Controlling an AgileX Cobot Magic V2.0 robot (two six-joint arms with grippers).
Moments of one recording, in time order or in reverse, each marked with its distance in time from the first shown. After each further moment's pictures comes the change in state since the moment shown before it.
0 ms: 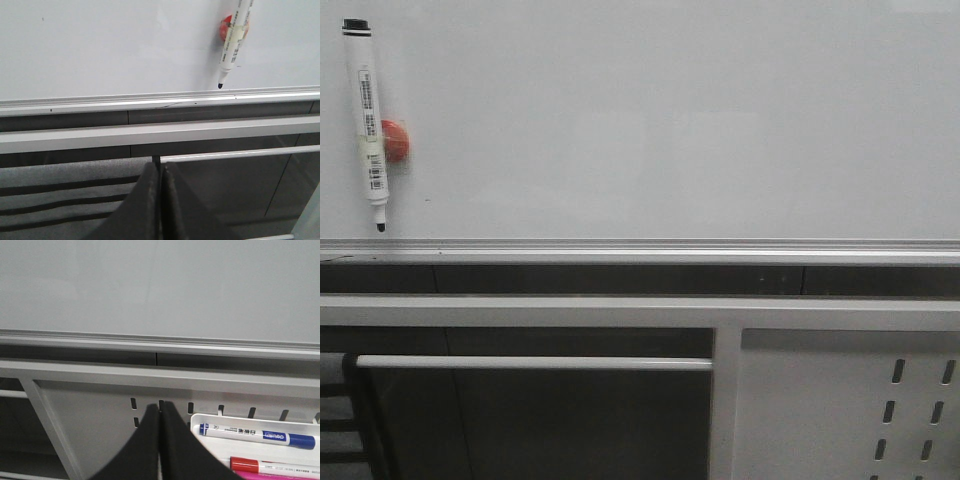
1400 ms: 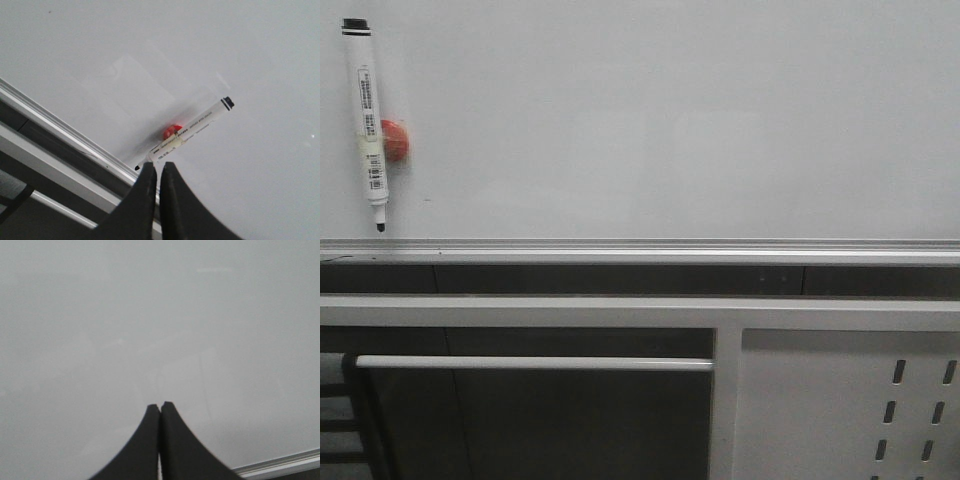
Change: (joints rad) left arm 0.000 0.000 0.000 -0.804 -0.211 0.000; right arm 0.000 0.000 0.000 0.433 -0.467 0.000
